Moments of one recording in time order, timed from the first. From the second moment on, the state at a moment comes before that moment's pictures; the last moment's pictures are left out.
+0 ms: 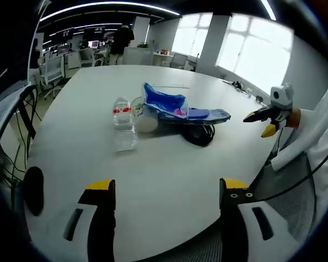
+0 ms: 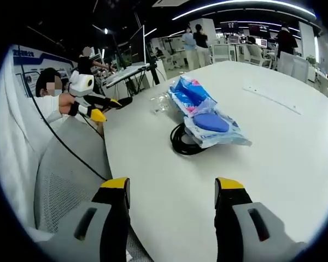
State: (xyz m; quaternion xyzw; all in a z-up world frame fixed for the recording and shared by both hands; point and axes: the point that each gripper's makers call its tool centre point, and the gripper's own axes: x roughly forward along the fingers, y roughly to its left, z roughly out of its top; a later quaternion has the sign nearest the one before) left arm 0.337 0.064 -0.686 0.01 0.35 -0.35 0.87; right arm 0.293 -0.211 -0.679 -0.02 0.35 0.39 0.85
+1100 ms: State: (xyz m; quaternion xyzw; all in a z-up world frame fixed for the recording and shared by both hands) left arm 0.337 0.063 -0.687 0.01 0.35 -0.35 0.87; right arm 0.292 -0.210 -0.683 -0.01 0.35 0.39 0.85
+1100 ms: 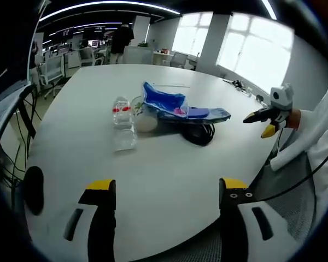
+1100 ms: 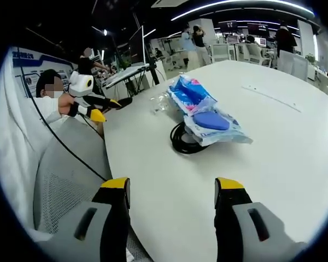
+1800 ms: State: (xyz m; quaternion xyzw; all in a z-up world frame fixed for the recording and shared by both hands) left arm 0.335 0.061 -0.683 0.01 0.35 -0.35 0.87; right arm 0.293 -0.211 -0.677 -0.02 0.35 0.40 0.85
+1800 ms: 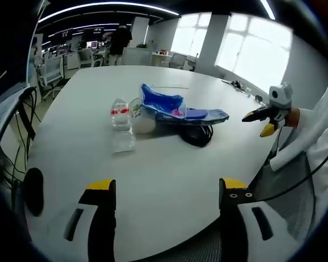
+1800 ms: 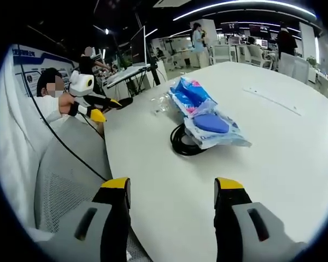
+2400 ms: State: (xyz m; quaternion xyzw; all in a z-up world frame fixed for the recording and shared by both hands) left arm 0.336 0.060 -0.681 0.01 0.34 -0.36 0.87; right arm 0.296 -0.213 -0.667 -0.03 0.34 0.40 0.85
